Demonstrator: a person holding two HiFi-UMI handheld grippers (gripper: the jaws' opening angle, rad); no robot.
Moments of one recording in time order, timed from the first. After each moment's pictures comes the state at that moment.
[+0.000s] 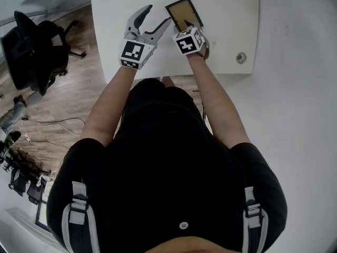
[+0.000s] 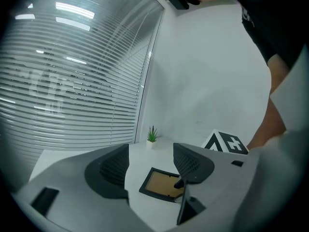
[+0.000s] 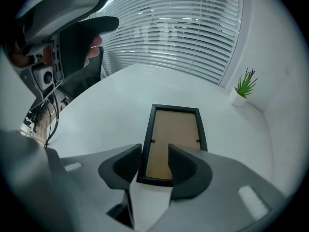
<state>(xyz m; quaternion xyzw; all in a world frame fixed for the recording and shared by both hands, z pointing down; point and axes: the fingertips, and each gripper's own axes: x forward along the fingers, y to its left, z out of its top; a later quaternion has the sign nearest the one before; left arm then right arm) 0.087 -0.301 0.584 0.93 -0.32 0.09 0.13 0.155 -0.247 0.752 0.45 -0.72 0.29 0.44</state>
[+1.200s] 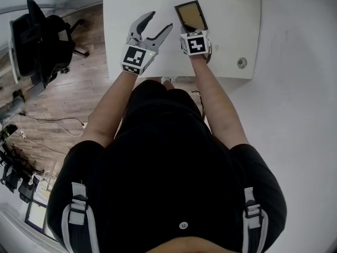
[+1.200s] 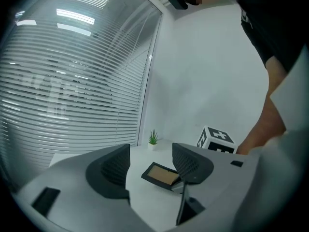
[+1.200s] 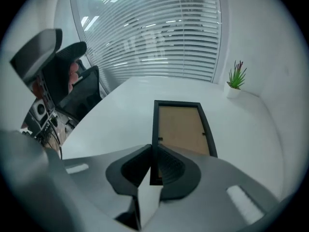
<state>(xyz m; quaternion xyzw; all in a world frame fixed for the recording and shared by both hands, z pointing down) 0.056 -0.273 0.557 0.93 -0.34 0.08 0.12 0.147 -0.245 0.725 0.48 -0.72 0.34 0.37</state>
